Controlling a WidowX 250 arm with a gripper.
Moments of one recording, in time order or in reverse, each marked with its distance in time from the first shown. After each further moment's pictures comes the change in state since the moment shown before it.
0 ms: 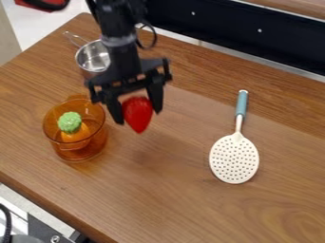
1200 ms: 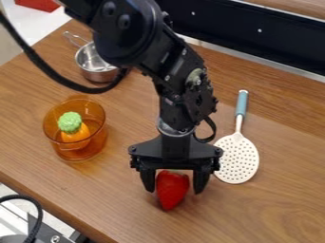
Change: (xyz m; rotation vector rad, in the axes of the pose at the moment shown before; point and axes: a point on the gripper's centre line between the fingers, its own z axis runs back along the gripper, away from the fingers) arm -0.078 -0.016 -0.045 0.076 -0.047 -0.328
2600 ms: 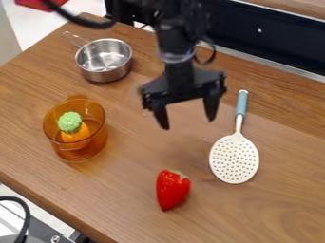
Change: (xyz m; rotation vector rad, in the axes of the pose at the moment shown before) arm 0.079 -0.015 0.045 -0.155 -0.084 0.200
